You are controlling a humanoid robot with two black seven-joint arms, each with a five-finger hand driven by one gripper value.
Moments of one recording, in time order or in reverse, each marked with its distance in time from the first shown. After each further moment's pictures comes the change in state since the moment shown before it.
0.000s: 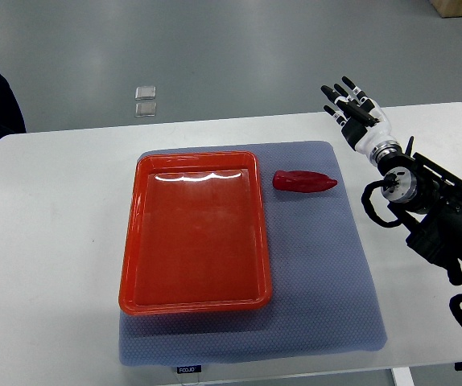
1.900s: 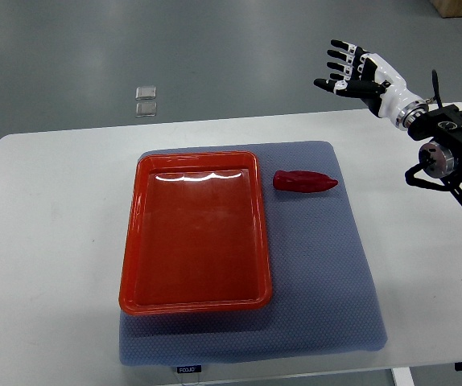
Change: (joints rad) left arm 0.000 0.000 -0.005 -0.001 -0.001 0.000 0.000; right arm 0.094 -0.241 -0.159 0.191 -0.544 0.085 -0.008
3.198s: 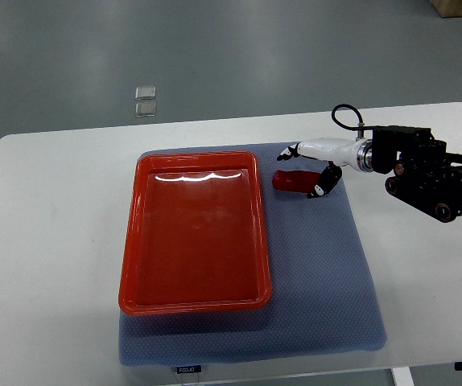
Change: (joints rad) left arm 0.000 0.000 0.000 0.000 0.000 0.000 0.000; right arm 0.127 0.033 -0.519 0.018 -0.852 -0.048 -0.032
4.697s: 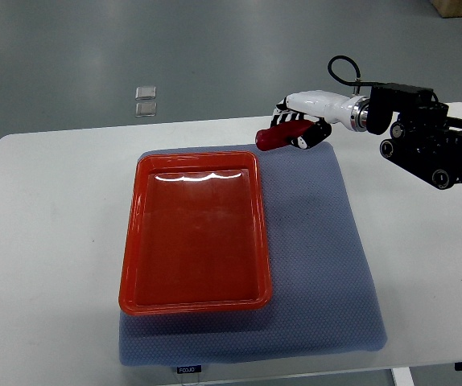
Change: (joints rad) left arm 0.000 0.000 0.000 0.000 0.000 0.000 0.000; right arm 0.106 0.017 0.082 0.013 0.020 -0.026 0.012
